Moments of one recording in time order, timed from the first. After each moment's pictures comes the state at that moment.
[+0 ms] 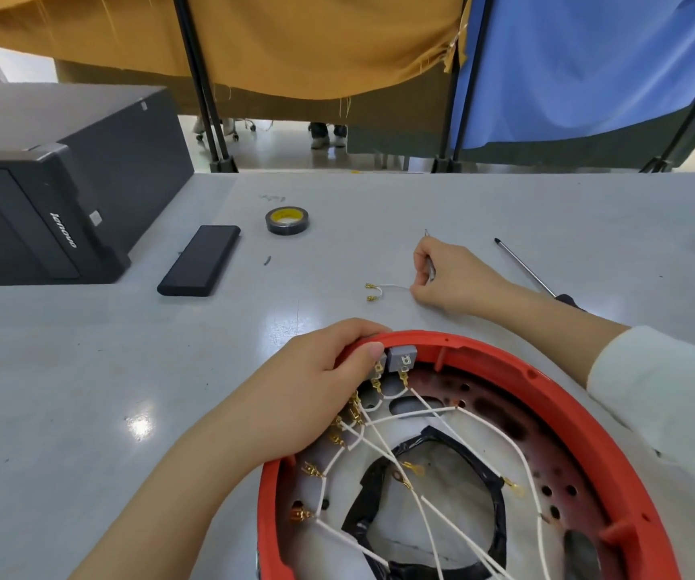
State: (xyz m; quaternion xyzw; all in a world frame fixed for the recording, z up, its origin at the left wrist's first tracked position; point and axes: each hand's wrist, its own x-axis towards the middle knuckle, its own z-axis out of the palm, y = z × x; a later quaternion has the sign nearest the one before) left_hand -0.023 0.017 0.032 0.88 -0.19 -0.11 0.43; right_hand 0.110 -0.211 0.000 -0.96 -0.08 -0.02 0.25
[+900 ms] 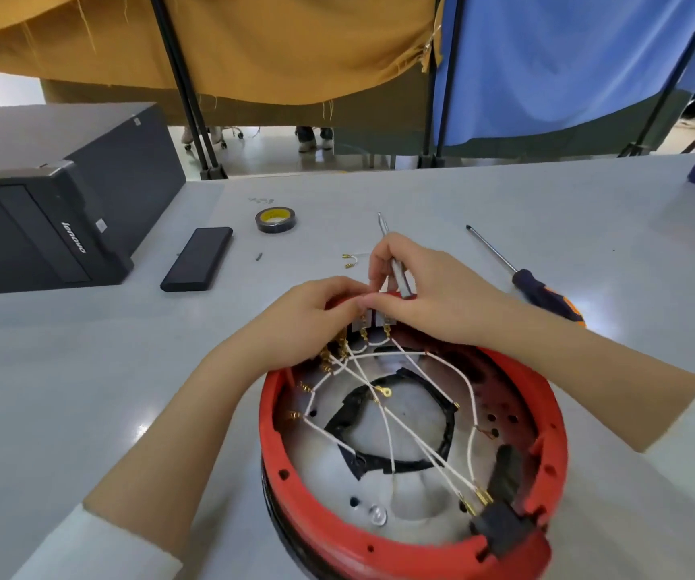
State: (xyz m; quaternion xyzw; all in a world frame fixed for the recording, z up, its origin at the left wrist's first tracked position) left_hand -0.004 0.004 0.046 0.89 -0.21 -0.09 0.39; right_hand -0.011 -0.179 0.055 -0.91 -0.23 -0.06 0.35
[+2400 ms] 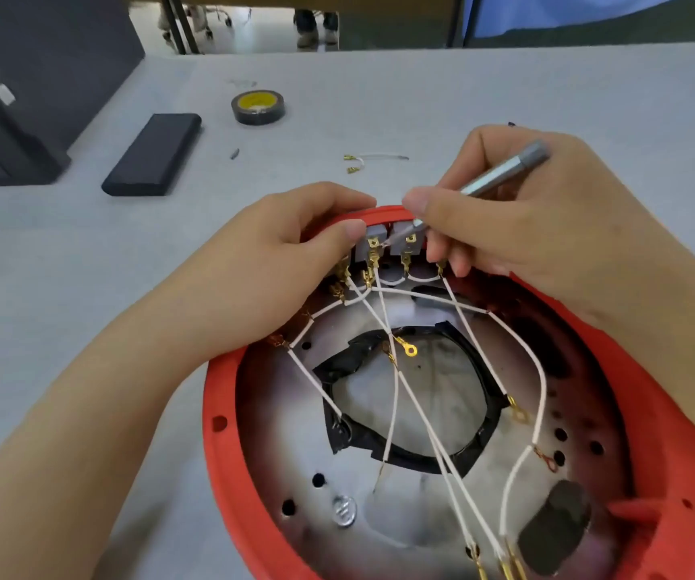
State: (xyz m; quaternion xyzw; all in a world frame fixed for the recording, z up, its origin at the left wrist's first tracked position) left_hand -0.018 0.012 0.031 0.89 -0.18 -0.06 0.42; right_hand -0.035 -0.183 0.046 -0.81 -0.11 -0.04 0.57
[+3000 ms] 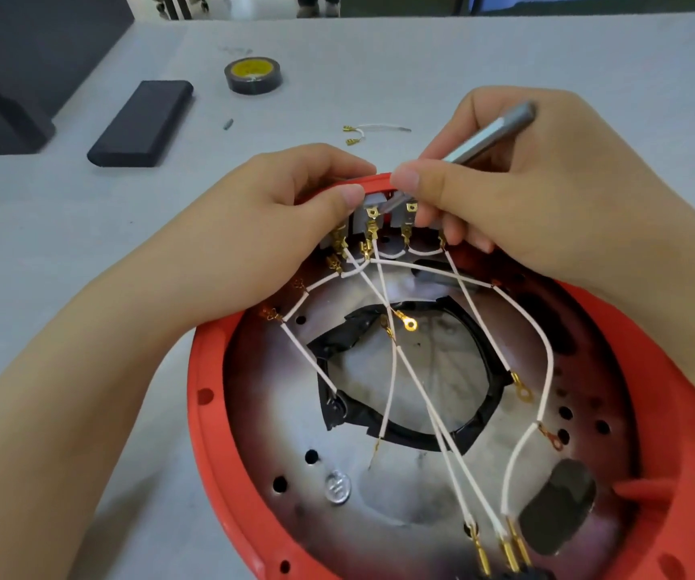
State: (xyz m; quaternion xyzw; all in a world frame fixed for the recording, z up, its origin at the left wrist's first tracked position) left_hand -0.014 0.011 0.030 0.88 -0.19 -0.06 0.43; right_hand -0.034 -0.177 0.049 -0.87 -0.13 -0.05 0.47
